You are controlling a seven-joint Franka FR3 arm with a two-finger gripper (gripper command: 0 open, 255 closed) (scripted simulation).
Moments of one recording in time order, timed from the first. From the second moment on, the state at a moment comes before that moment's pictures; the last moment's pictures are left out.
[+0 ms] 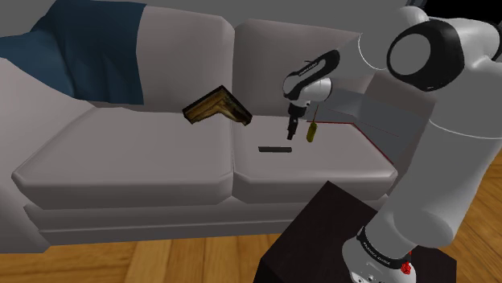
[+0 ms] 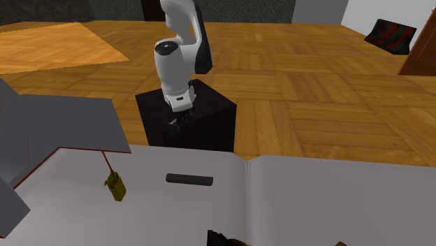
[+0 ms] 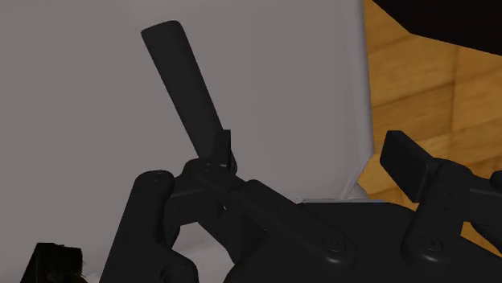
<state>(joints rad) 0.02 0.20 -0.47 -2.18 0.22 2.30 -1.15</state>
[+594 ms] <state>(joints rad) -0.11 0.60 -0.38 -1.87 0.33 2.32 -1.41</state>
